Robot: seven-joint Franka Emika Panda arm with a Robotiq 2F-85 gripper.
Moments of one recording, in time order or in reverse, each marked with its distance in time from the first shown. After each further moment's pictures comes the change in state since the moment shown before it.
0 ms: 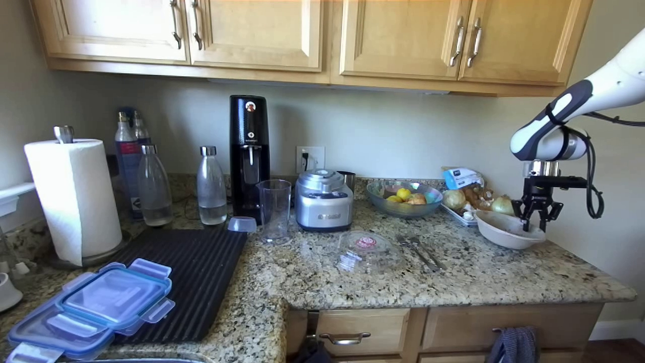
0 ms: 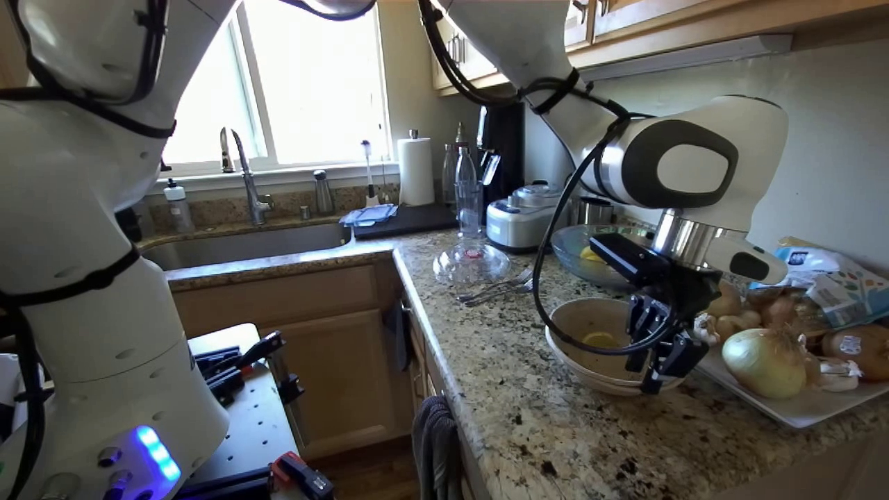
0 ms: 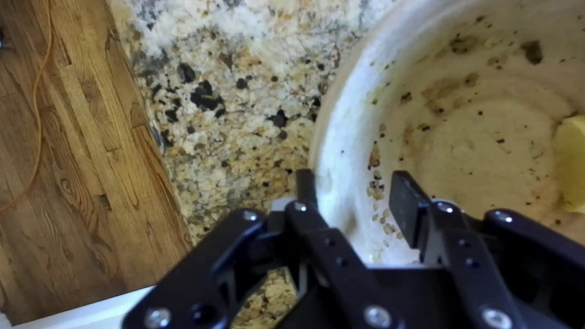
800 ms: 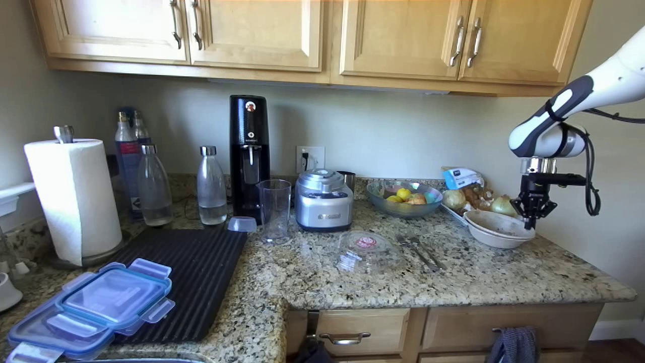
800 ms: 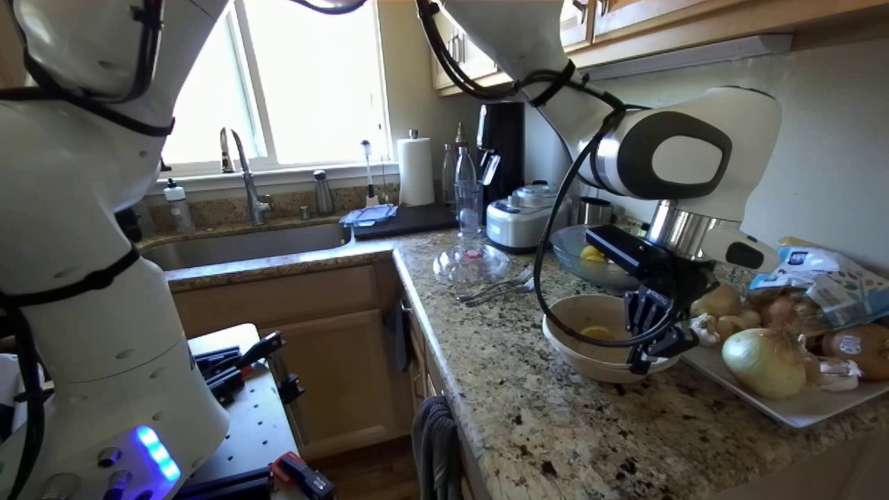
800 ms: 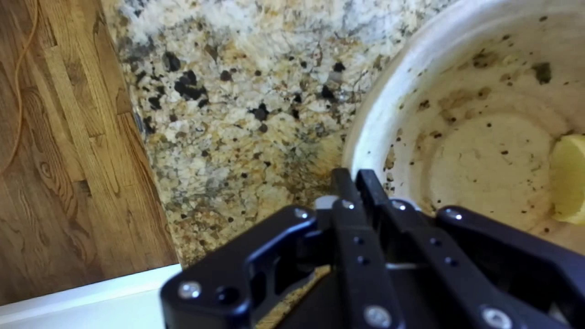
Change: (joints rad) arm -0.001 -0.021 0.018 -0.009 0.004 0.001 -0.053
